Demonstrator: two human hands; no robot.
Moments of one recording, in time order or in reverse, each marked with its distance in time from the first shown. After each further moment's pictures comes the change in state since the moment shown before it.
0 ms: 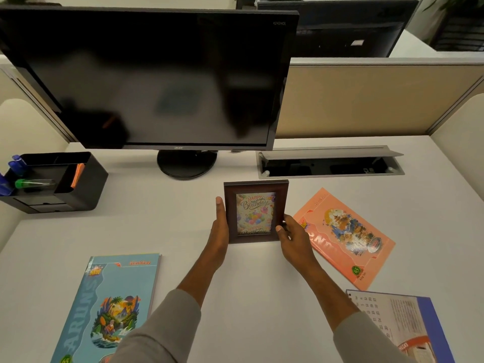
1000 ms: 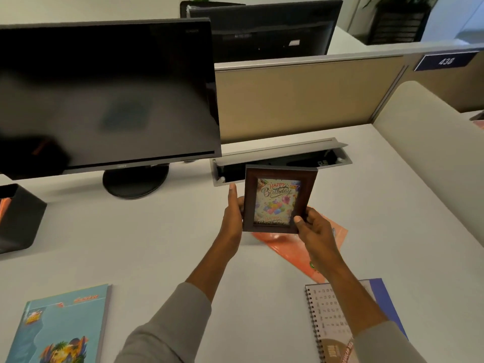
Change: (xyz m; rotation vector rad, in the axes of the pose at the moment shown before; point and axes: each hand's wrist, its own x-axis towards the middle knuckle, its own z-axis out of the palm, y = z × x) left_hand 0.005 0.031 0.140 0.085 -0.188 0.070; right_hand -0.008 0.029 -0.130 0.460 0.174 0.046
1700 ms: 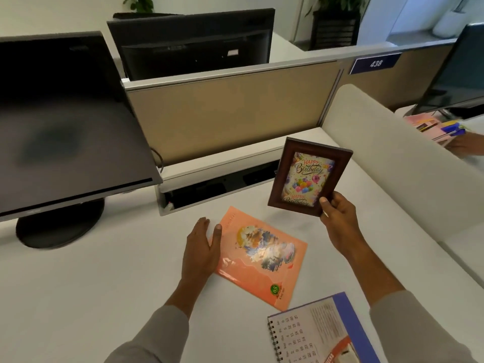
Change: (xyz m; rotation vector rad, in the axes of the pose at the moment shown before) left_hand 0.073 -0.076 0.022 0.826 0.185 0.299; right_hand 0.080 -0.020 -0.154 -0.041 0.331 -0.028
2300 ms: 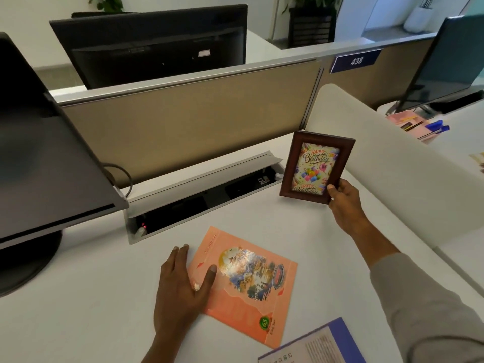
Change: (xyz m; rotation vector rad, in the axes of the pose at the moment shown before) left_hand -0.005 -0.013 0.008 0.185 0.039 0.166; right_hand 0.123 0.021 -0.047 0.062 0.172 0.109
